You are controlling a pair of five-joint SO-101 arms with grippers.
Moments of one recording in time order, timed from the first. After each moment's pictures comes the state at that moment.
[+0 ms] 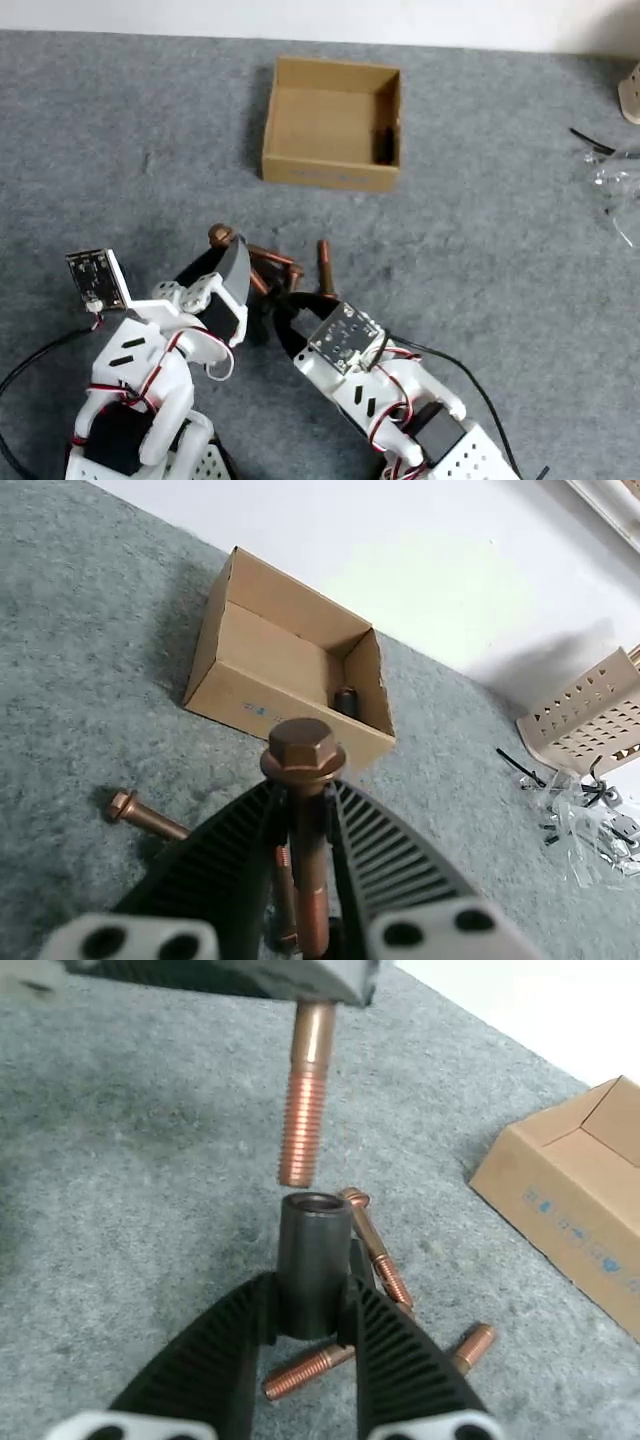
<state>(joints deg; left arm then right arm) 13.6 -103.7 73.3 53.9 40.1 -47.3 -104.5 94.3 36.8 13.8</state>
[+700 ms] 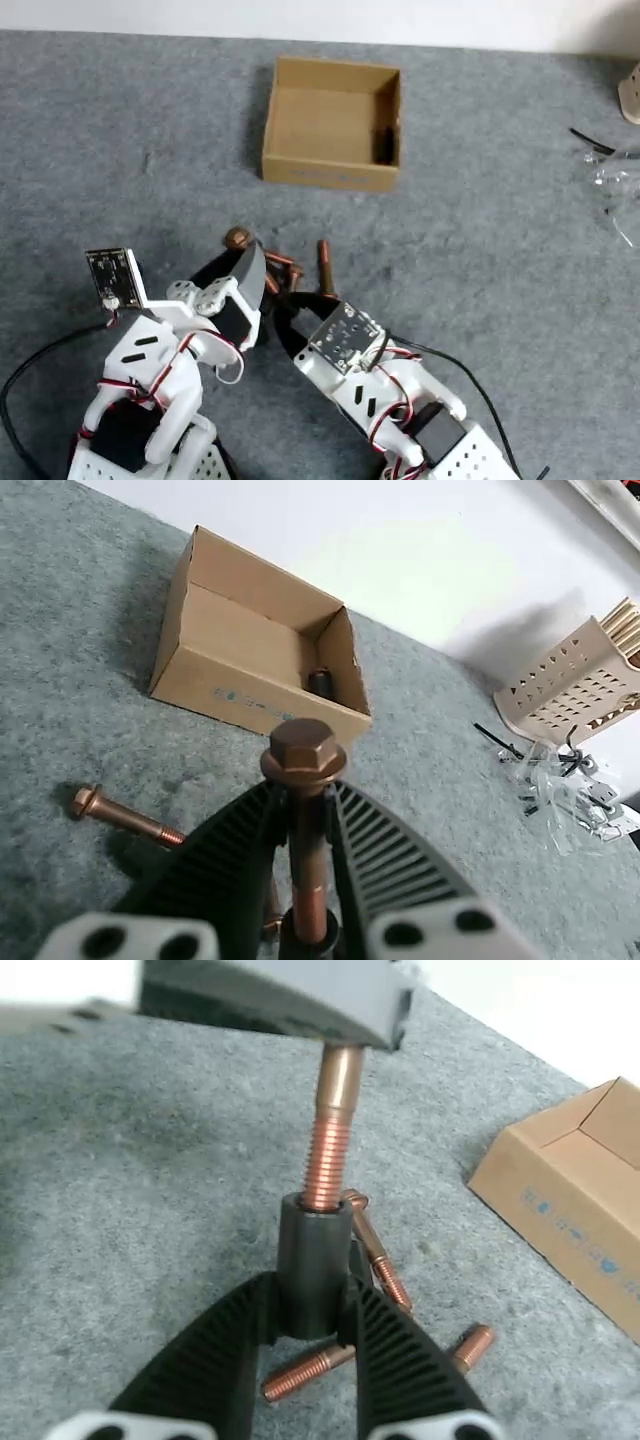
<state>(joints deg) 18.4 -103.7 75.5 51.3 39.9 -47.2 -104.5 94.3 36.8 13.8</state>
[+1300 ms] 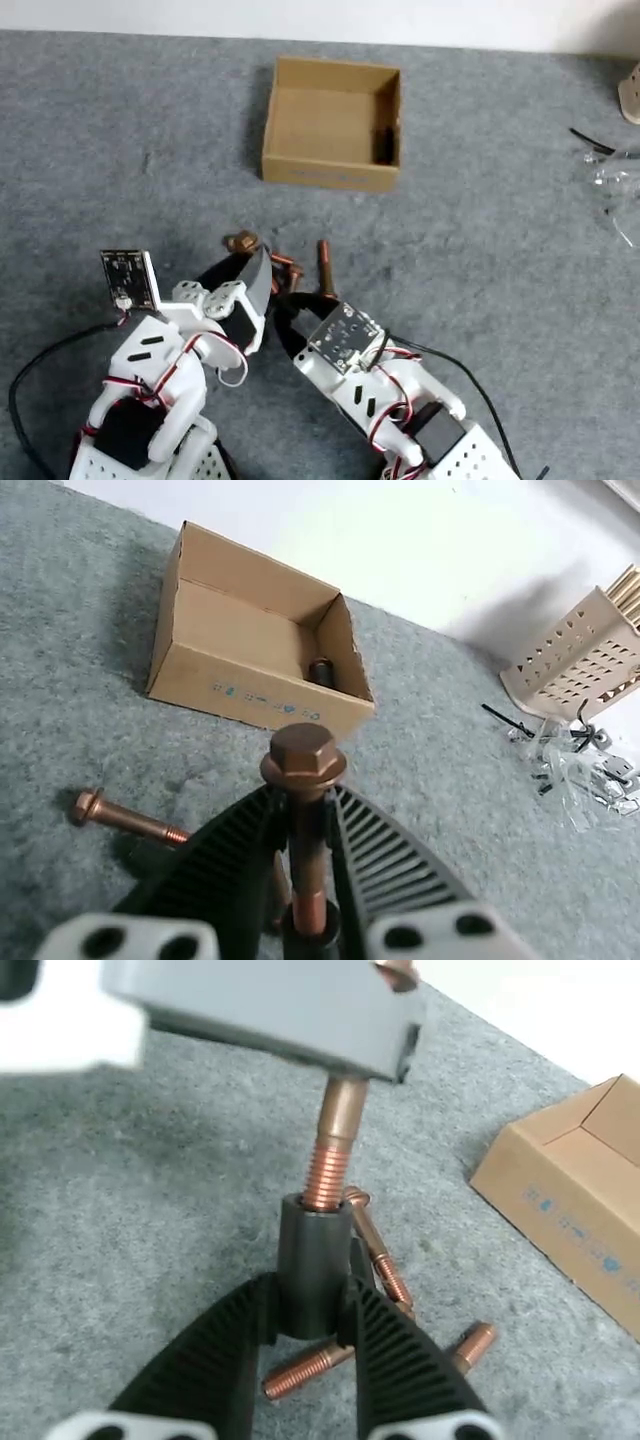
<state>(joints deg) 19.3 -103.7 77.1 51.4 35.6 -47.2 -104.5 94.4 36.7 13.8</state>
